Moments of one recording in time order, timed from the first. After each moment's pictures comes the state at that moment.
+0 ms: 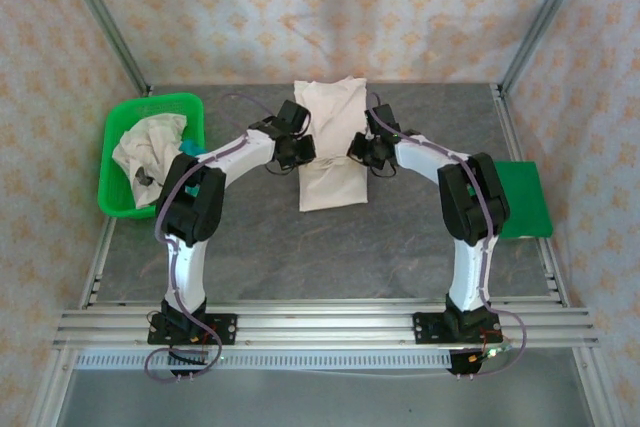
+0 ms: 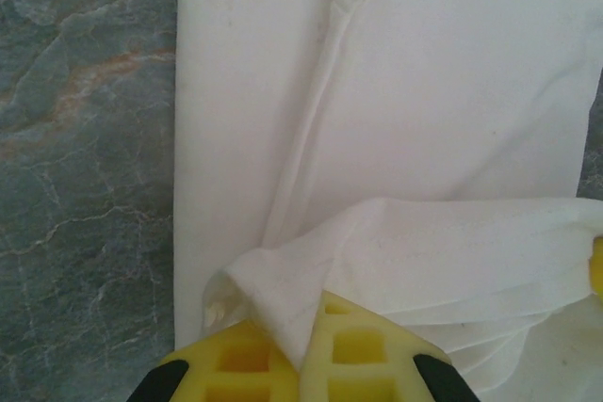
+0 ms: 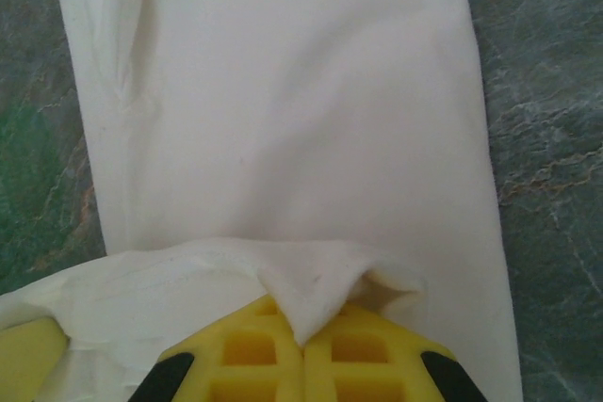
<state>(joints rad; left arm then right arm) -0.41 2.05 1.55 -0.53 0.10 -0.70 0.38 1.99 1.38 -0.31 -0.22 0.71</state>
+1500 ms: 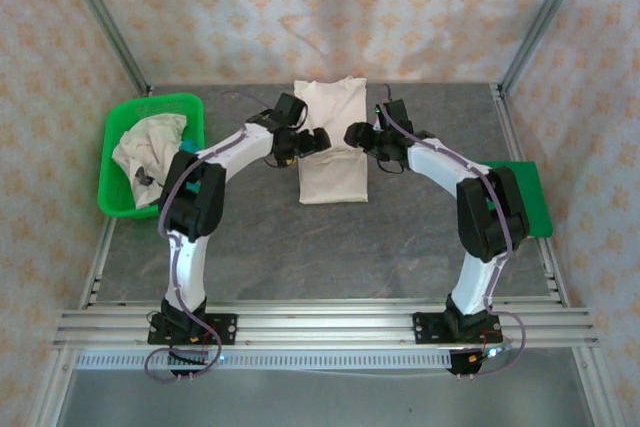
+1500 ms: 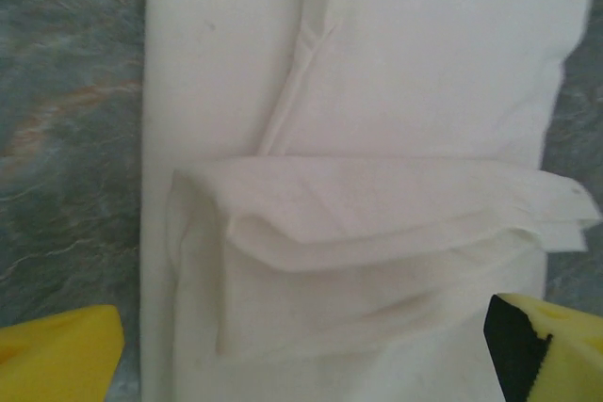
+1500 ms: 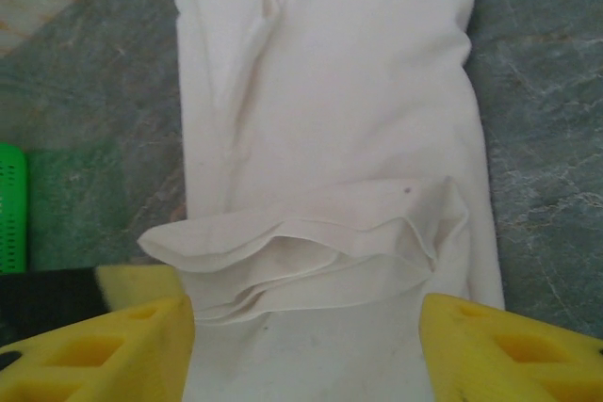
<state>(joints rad) -0.38 2.05 1.60 -0.55 0.16 -0.73 0.38 1.82 1.29 -0.22 -0.20 0.68</state>
